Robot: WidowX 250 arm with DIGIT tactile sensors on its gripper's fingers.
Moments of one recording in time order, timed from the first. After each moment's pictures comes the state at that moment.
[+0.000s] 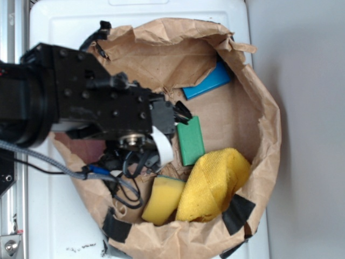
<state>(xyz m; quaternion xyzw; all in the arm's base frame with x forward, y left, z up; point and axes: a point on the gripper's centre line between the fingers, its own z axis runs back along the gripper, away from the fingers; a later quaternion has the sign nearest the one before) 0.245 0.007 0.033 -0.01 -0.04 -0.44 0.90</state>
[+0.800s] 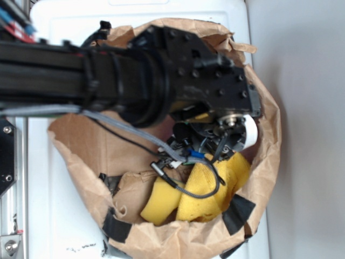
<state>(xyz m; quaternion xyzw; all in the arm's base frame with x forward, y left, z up) 0.311 0.017 0.031 -0.01 -0.03 -0.42 0.91</state>
